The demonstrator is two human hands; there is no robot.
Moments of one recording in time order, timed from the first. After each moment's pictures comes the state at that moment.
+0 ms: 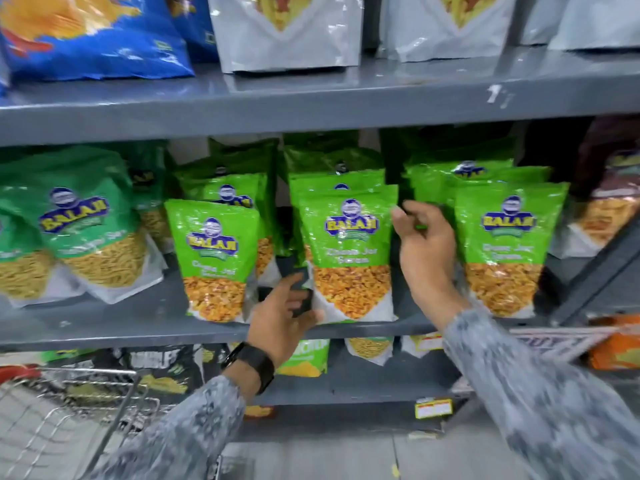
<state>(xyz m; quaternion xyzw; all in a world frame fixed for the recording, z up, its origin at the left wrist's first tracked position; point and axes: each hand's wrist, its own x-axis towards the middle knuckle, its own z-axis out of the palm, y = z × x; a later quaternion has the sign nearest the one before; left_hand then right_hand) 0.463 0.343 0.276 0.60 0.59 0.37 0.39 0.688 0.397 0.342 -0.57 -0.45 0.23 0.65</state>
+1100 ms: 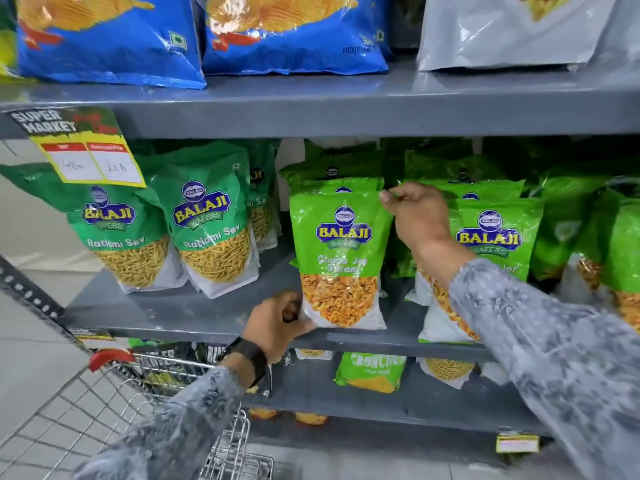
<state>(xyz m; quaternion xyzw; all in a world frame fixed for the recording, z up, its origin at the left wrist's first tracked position) 0.269 0.364 0.263 0.62 0.67 0.29 0.28 0.501 0.471 0.373 -0.58 -0.53 0.32 0.54</state>
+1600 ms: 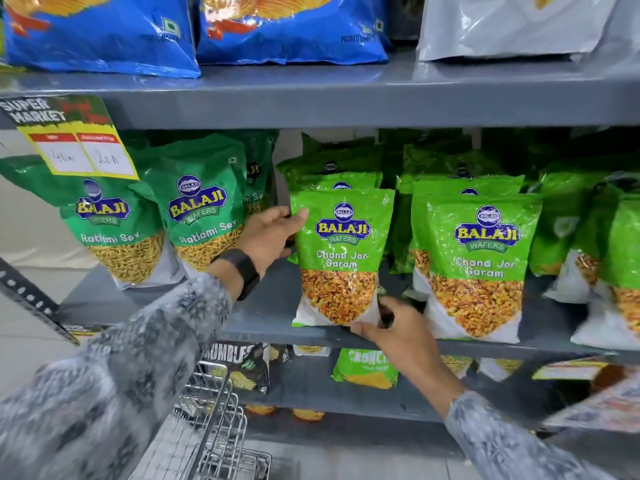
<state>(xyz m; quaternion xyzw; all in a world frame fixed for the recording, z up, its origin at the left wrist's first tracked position) 0.274 0.434 0.360 0.46 0.58 0.47 0.47 0.508 0.355 0.253 -0.64 -0.62 0.34 0.31</state>
